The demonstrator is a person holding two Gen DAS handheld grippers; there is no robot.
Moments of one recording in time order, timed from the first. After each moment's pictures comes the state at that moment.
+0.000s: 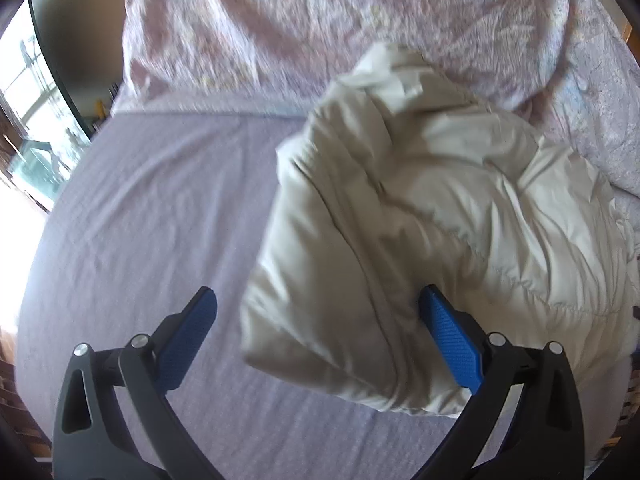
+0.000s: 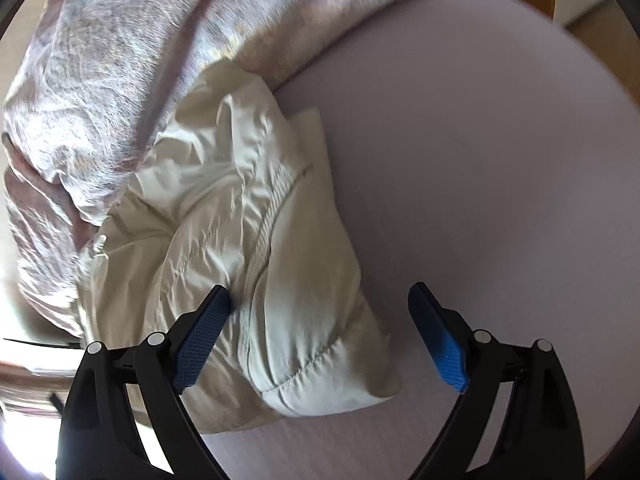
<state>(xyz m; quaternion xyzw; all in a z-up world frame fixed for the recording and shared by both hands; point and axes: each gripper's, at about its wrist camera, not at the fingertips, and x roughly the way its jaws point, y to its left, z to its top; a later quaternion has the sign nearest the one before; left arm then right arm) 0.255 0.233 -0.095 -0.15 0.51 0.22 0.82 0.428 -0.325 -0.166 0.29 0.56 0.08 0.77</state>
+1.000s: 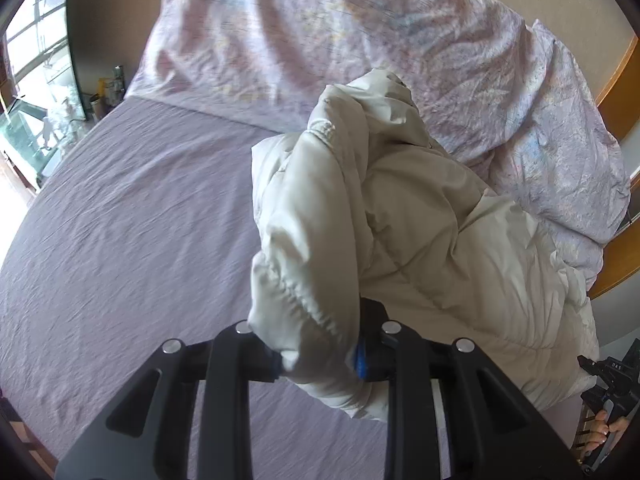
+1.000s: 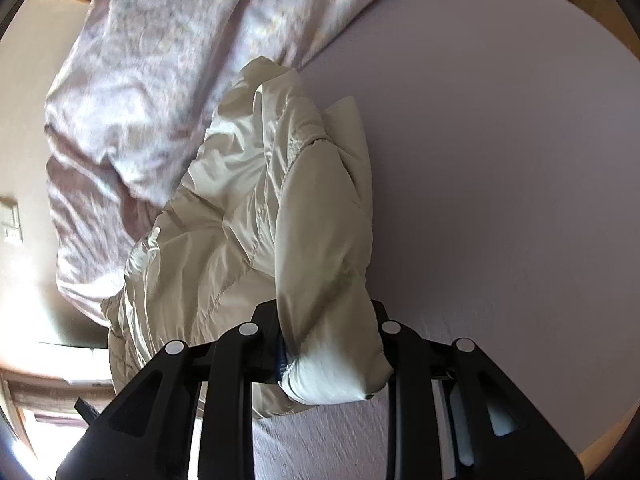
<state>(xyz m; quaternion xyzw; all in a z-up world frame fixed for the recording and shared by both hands) 0.197 0.245 -0.052 -0.23 0.44 0.19 0.85 0.354 -0.285 -0.150 0.34 0.54 0.11 0.76</state>
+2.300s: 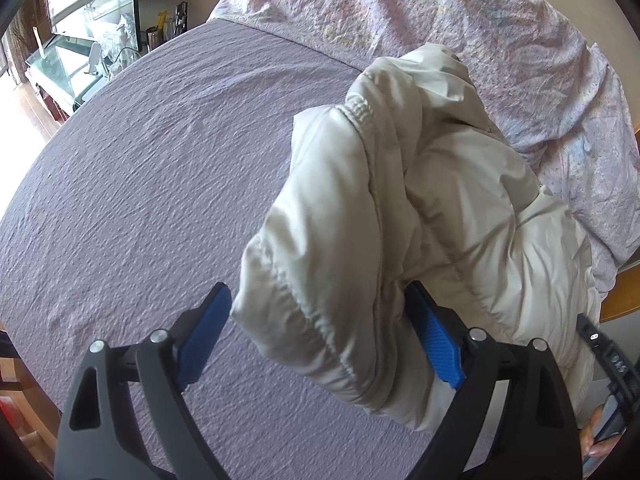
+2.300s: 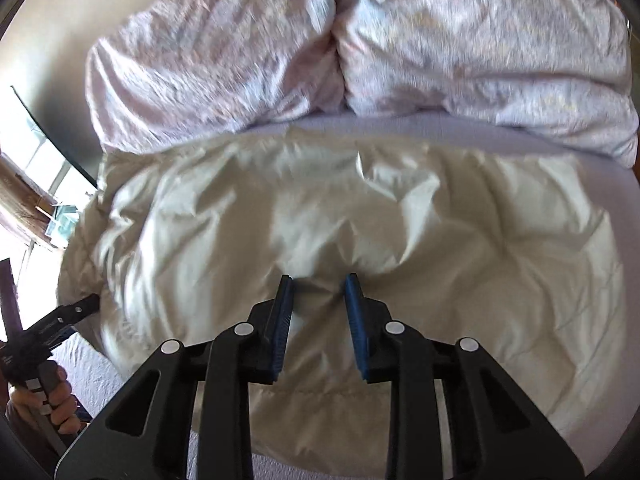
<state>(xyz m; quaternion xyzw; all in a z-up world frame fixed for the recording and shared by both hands) 0.126 0.278 -0.089 -0.29 0.47 0.24 0.79 0.307 -0.035 -0.105 0.00 0.48 0.24 0.84</state>
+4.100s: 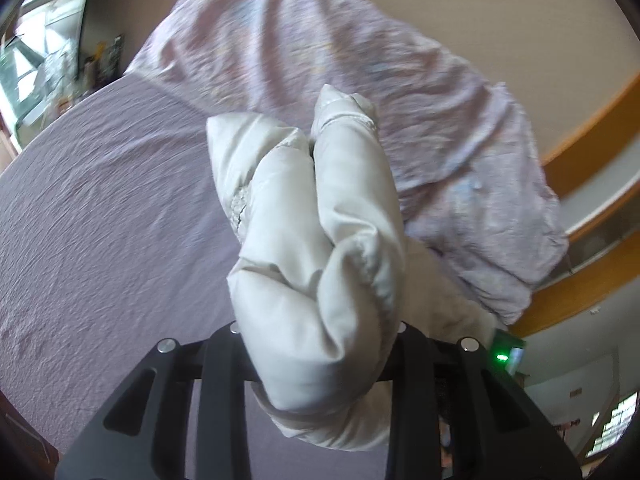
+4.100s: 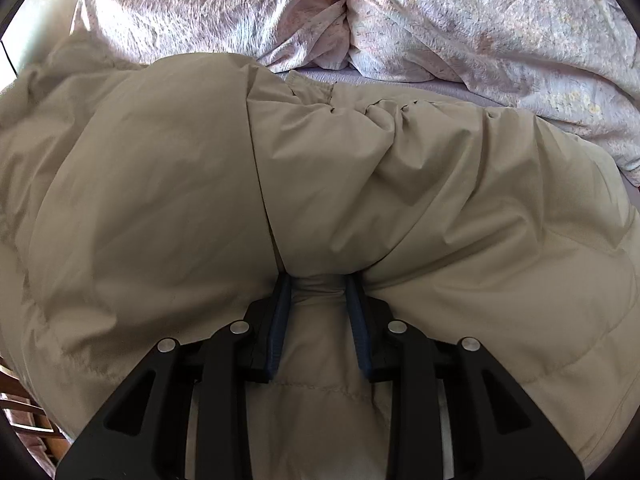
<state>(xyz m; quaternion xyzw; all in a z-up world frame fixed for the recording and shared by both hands) 0.154 0.227 -0.007 -0.34 0.36 0.12 0.86 0.316 -0.011 -0.150 -0.07 0.48 0.23 0.84</state>
